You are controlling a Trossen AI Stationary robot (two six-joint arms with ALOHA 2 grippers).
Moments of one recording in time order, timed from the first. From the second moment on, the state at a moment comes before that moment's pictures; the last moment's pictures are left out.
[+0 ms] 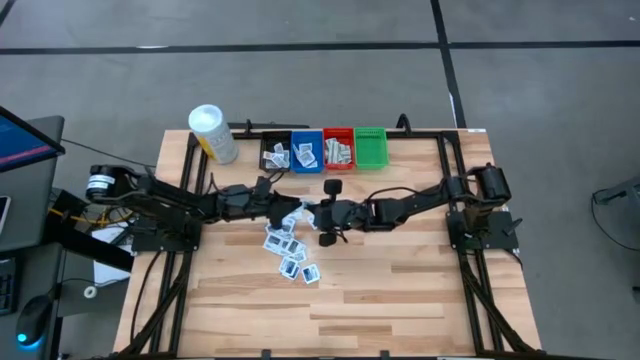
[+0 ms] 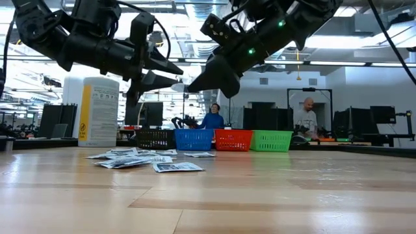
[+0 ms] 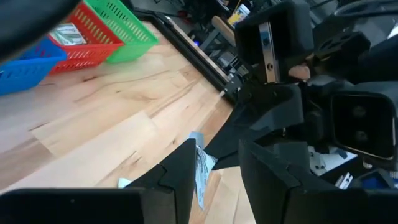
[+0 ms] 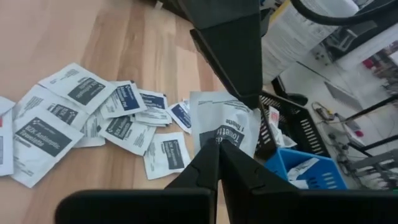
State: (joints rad) left arm 0.01 1.37 0.35 0.84 -0.17 -0.70; right arm 0.10 1.82 1.03 0.31 0.46 -0.39
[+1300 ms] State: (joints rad) left arm 0.03 1.36 0.35 0.84 -0.13 -0.69; right arm 0.15 1.82 1.04 0.40 0.63 -0.49
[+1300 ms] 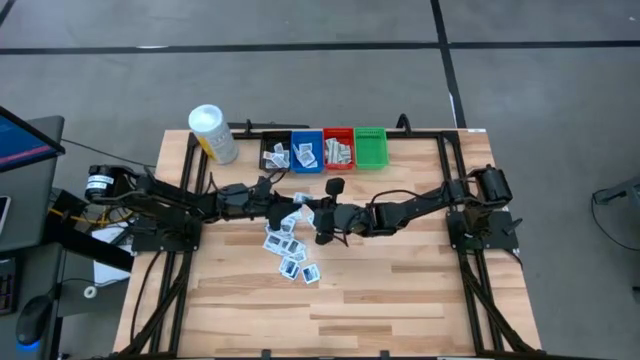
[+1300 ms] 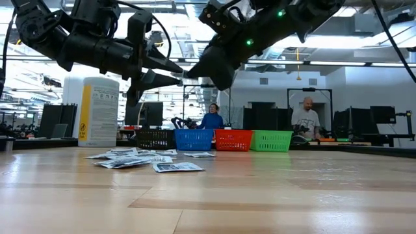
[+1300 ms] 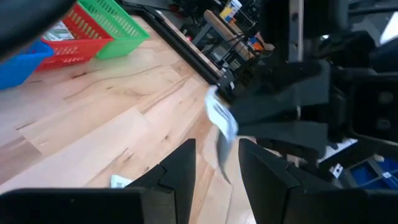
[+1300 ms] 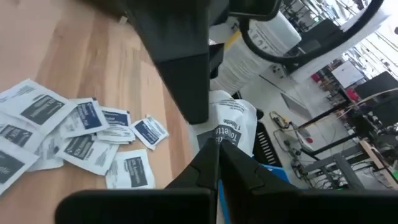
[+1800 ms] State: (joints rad) left arm 0.03 1.36 0.35 0.85 -0.12 -0.63; right arm 0.13 1.82 1.04 0.40 0.58 -0.50
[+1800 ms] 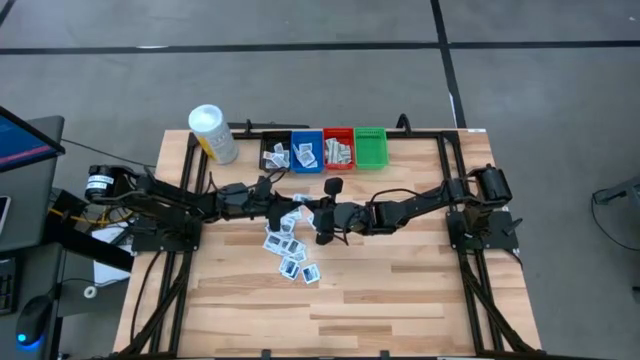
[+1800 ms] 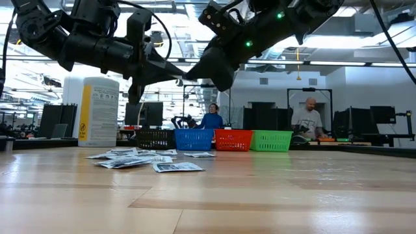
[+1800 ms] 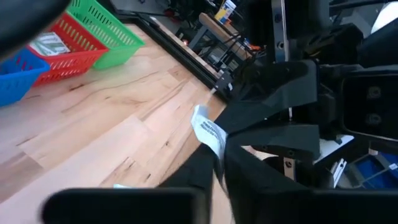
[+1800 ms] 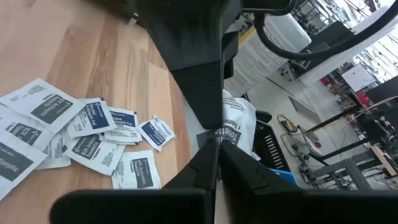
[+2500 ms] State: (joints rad) left arm 0.11 1.36 0.35 0.86 -0.13 -0.58; right arm 0.14 1.82 1.04 0.23 0.58 -0.42
